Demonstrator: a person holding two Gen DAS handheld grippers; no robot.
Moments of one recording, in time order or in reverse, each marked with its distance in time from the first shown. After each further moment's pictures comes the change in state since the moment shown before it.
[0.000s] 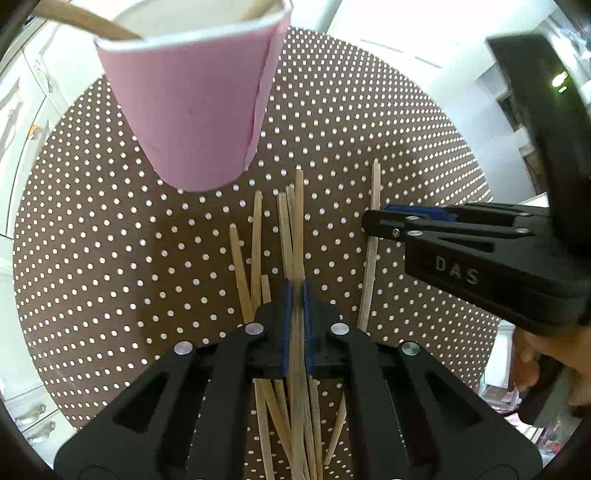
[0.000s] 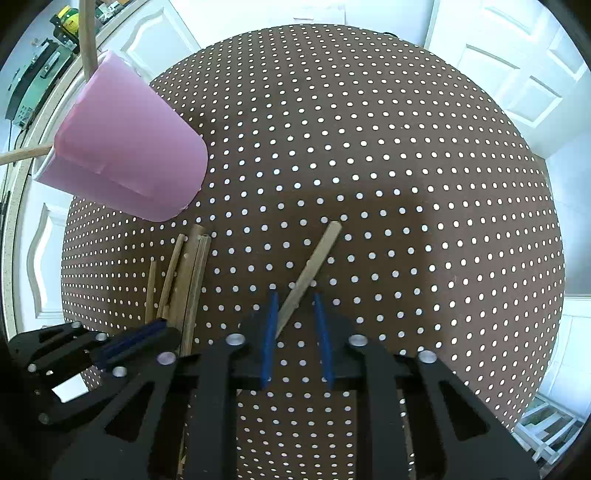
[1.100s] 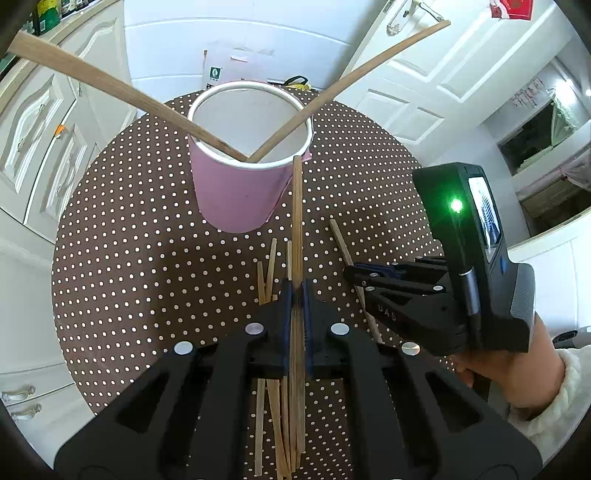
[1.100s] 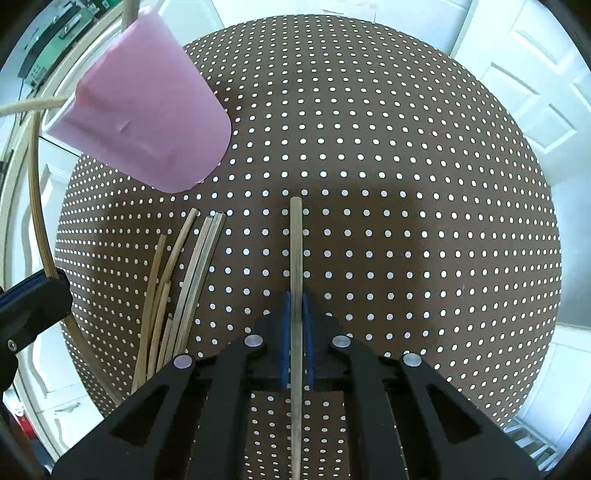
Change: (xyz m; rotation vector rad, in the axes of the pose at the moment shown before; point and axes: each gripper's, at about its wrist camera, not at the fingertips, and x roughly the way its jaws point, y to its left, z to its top) left arm -0.070 0.012 0.001 -0.092 -0.139 -0.015; right arm 0.016 0.009 -0.002 -0.120 0.047 -0.016
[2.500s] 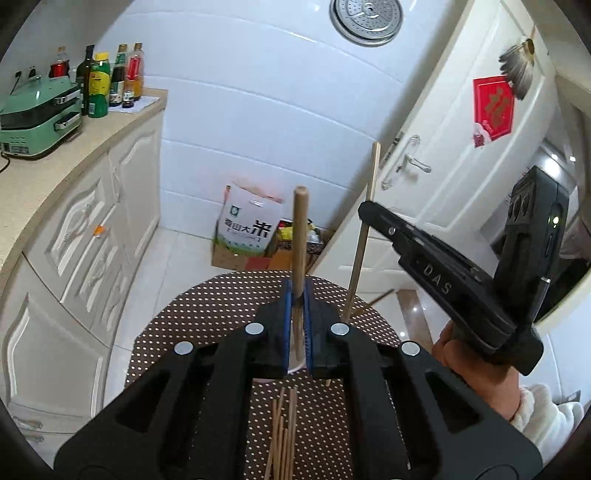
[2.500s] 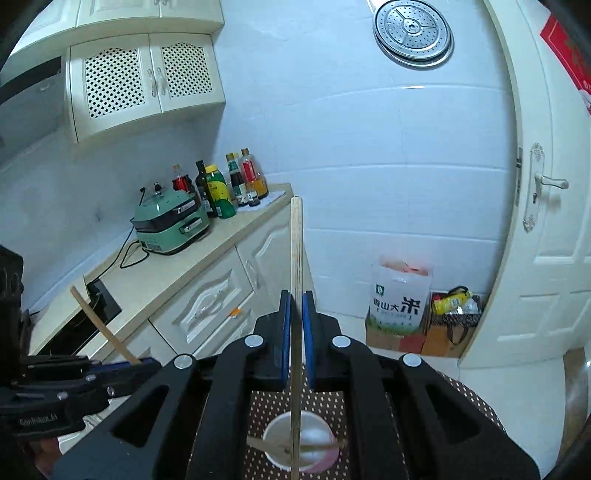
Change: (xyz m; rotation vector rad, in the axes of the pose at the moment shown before) left arm -0.174 0.010 0.082 -0.086 -0.478 0.013; right arm -0.244 0.014 0.068 -0.188 -0.897 0.229
